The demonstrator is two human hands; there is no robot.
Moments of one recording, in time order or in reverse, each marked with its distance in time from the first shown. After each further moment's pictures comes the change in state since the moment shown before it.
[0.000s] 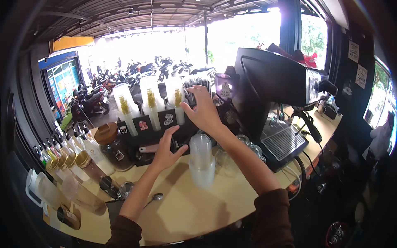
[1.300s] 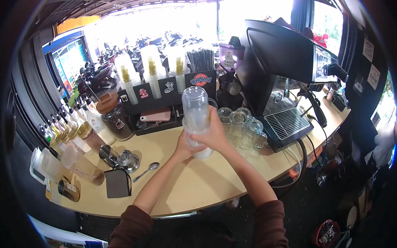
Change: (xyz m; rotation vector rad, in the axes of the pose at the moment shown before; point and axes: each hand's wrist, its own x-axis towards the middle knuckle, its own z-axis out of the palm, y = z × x) left_hand -0.078 0.022 0.102 -0.722 -0.007 -0.413; right_hand -0.143 -0.017 -0.021 0.436 -0.227 0.508
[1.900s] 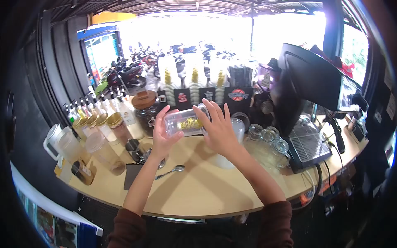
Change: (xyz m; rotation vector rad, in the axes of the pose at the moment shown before) left_hand -0.031 0.132 -0.123 -0.118 0.238 0.290; right_hand 0.026 -0.080 0.046 -0.727 -0.112 -0.671
